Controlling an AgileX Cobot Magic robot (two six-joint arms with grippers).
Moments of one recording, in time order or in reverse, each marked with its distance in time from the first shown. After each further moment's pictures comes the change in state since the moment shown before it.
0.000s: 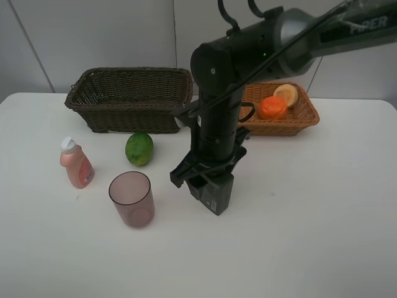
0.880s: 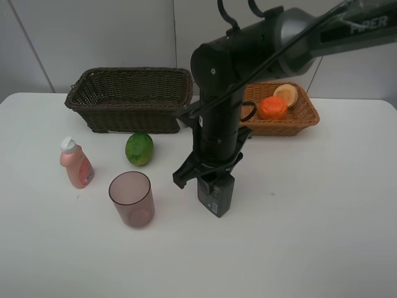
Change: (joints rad) left arm 0.000 0.000 0.000 0.000 0.000 0.000; right arm 0.000 0.000 0.000 -0.018 0.017 0.003
